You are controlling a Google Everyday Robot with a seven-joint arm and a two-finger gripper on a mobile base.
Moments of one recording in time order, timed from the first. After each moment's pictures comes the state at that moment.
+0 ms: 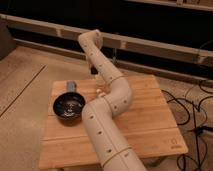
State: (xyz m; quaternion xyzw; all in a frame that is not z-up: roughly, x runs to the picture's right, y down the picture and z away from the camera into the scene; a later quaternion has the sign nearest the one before) arm -0.043 -0.150 0.975 -0.13 0.15 0.68 0.70
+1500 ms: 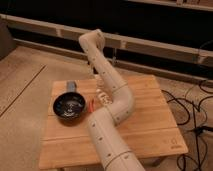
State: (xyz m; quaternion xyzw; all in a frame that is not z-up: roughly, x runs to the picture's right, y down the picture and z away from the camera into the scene) arm -0.029 -0.148 0.946 -0.10 0.14 0.69 0.70
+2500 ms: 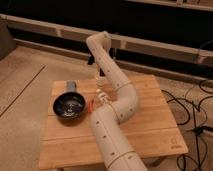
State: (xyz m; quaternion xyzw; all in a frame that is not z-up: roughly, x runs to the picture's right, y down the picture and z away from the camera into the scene) arm 0.003 -0.136 0.969 -0.11 0.19 0.69 0.69
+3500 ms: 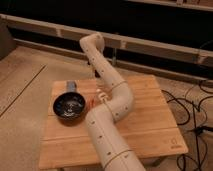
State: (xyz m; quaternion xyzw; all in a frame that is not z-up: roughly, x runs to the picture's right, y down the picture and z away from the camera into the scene) arm -0.024 -0.125 0.976 -0.12 0.19 0.68 0.70
